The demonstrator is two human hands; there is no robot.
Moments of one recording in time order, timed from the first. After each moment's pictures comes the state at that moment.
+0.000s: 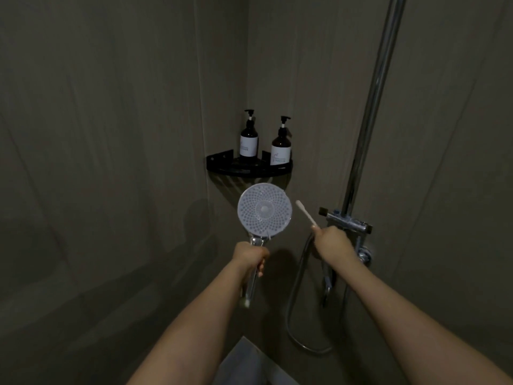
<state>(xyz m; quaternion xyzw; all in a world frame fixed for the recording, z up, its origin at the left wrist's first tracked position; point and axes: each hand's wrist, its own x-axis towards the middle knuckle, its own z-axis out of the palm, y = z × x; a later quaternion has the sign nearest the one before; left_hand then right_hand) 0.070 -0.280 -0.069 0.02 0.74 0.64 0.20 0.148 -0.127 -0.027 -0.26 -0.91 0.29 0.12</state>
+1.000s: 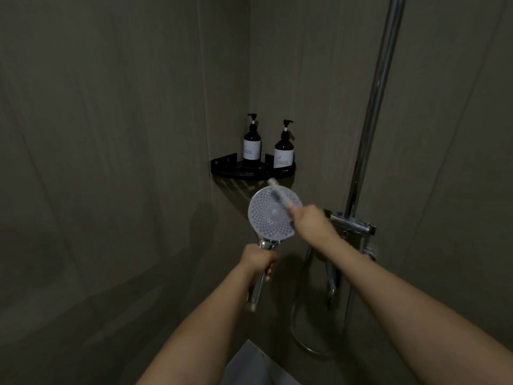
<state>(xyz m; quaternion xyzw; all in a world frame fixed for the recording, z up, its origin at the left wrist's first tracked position) 0.080 -0.281 -0.064 0.07 0.76 0.61 0.19 0.128 -0.170 0.014 -0.16 -0.90 0.38 0.14</state>
